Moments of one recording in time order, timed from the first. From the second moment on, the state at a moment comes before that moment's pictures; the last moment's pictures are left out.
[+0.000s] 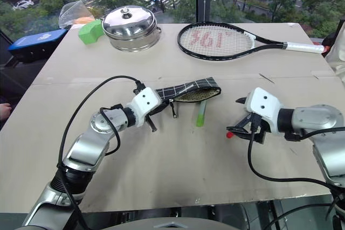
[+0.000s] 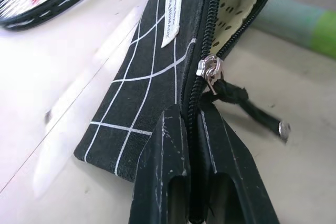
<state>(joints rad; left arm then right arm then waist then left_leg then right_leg) -0.32 0.56 -0.19 -0.26 0.04 0.47 -0.66 -0.22 -0.82 -0.04 -0.57 0.21 0.70 1.06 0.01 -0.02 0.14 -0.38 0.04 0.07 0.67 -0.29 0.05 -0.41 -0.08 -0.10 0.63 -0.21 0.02</state>
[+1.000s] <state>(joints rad) -0.21 0.64 -0.10 -0.33 0.00 0.50 -0.68 -0.76 -0.83 0.42 0.50 -0.09 -0.17 1.54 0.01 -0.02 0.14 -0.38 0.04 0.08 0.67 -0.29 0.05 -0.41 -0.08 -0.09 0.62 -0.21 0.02</state>
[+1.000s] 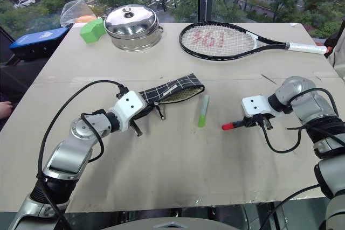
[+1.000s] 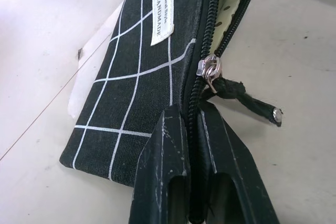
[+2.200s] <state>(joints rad) -0.32 0.45 -0.28 -0.34 0.08 0.57 -0.56 -0.82 -0.43 0.69 -0.03 -0.66 0.54 0.89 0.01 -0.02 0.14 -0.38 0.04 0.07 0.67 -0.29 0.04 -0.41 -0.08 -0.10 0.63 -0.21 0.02</state>
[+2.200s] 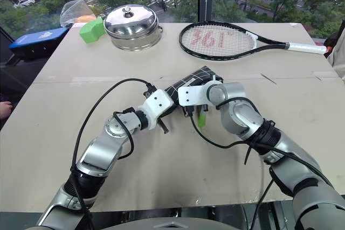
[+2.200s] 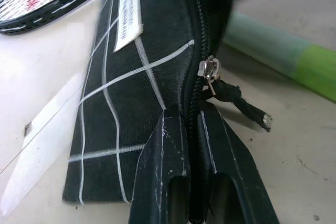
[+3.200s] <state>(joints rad) -0.29 0.56 -0.11 -0.25 0.04 0.59 -0.57 -0.52 -0.03 0.26 -0.43 -0.20 1.53 0.43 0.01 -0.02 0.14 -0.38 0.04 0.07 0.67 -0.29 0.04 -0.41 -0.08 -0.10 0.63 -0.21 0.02</state>
